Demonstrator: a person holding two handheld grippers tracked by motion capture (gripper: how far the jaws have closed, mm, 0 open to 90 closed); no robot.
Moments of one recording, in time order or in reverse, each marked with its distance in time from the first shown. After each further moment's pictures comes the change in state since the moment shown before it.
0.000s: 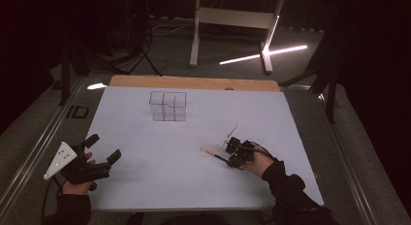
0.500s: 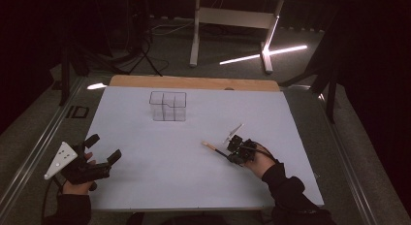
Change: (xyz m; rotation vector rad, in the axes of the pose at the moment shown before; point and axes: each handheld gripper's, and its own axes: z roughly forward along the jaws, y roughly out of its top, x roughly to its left) left arm 0.000 -0.001 0.000 0.003 0.000 -0.002; right arm -0.001 -0.004 -0.012 -0.098 -0.048 0.040
